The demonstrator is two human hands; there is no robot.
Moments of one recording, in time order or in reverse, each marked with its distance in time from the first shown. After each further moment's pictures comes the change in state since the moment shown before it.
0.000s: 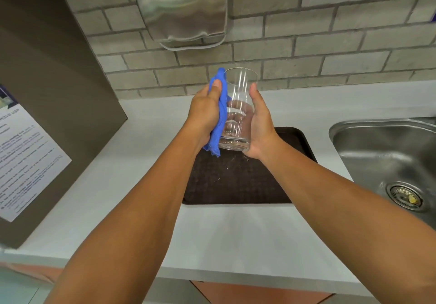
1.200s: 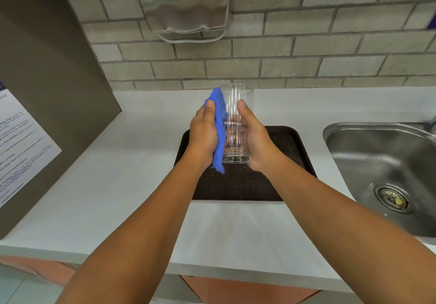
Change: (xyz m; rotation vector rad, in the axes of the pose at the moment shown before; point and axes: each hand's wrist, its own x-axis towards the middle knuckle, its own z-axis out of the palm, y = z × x) left_hand -0.021 -0.054 0.004 -0.099 0.100 -0.025; right_hand -0.025 0.016 -0.012 -0.346 0.166 0.008
